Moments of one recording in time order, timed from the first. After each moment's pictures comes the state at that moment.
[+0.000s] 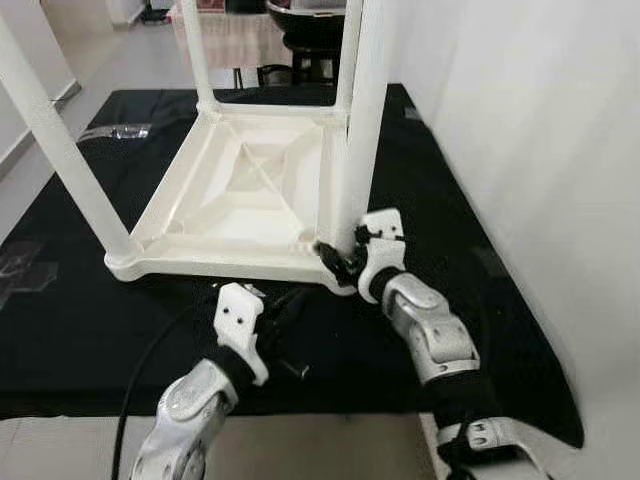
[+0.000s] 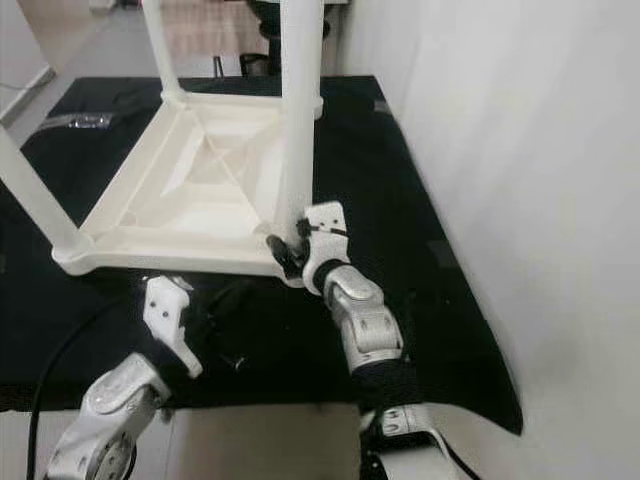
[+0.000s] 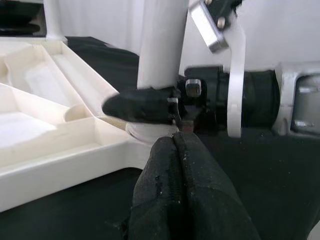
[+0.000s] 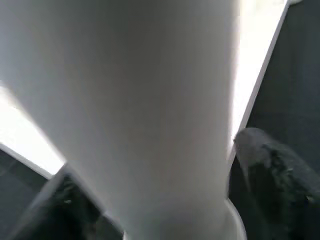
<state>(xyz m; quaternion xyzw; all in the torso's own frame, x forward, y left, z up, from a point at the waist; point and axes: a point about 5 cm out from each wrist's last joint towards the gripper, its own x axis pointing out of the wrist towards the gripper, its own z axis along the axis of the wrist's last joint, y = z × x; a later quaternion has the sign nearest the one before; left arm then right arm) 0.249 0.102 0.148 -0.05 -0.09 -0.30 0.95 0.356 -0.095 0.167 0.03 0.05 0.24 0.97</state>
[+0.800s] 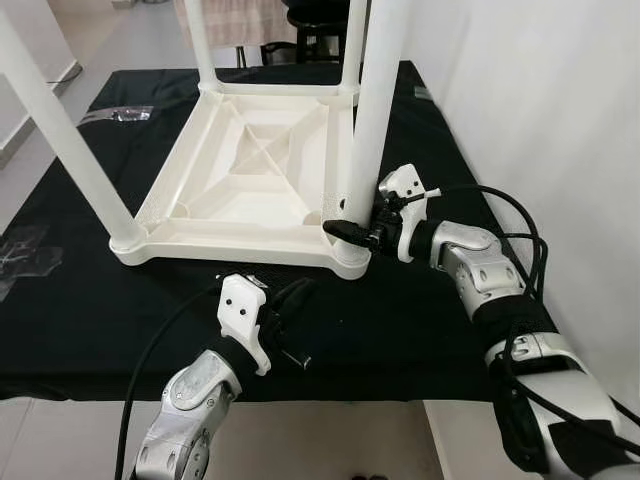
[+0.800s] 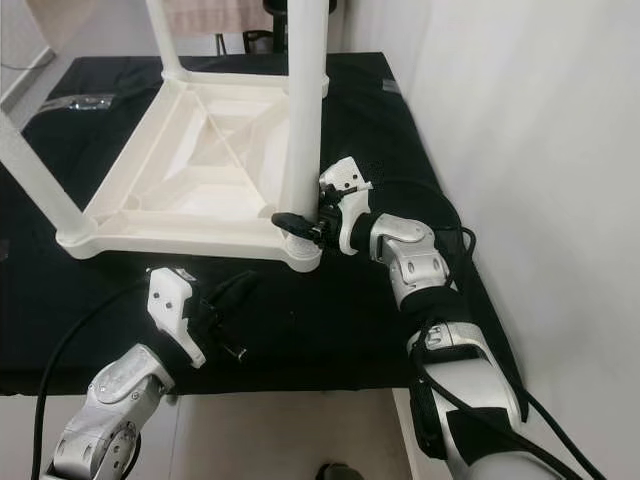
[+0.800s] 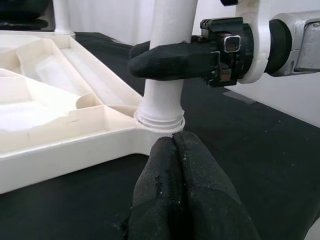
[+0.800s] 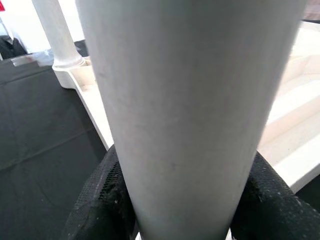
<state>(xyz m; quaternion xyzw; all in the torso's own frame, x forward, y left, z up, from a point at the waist) 0.249 0.102 0.144 -0.05 -0.08 -0.30 0.95 0.381 -0.143 0.194 -0.07 0.03 0.43 0.90</state>
